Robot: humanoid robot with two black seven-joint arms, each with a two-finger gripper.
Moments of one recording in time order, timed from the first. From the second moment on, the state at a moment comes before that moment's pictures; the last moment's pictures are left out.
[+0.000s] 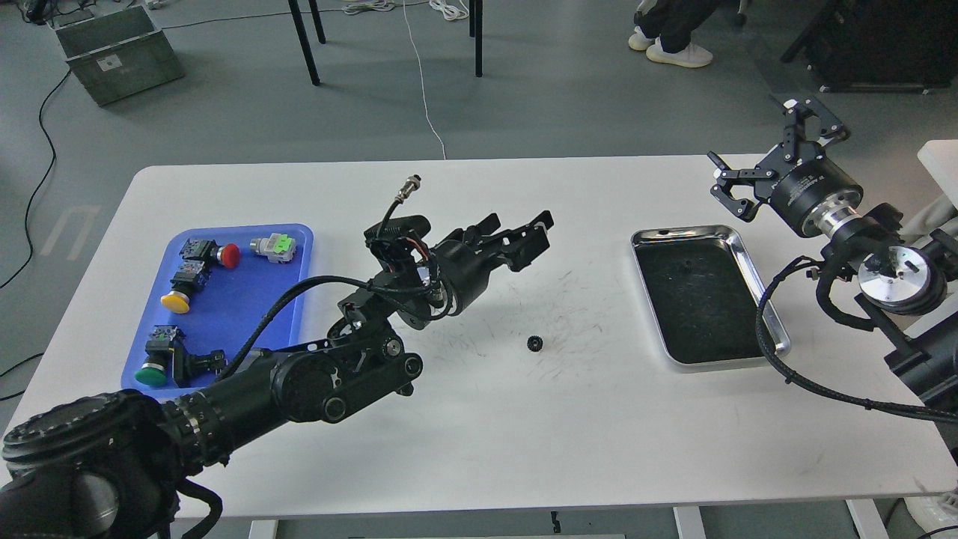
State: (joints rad) left arm -0.79 -0.02 -0.46 -0.90 1.40 0.28 -0.12; right arm 0.69 -0.49 0.83 0.88 0.11 0.29 0.03
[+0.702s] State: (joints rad) left arm -0.77 0.45 -0.85 -1.00 0.34 0.08 -0.11; right arm 1.22 -0.35 0.20 0.96 -0.14 0.21 -0.10
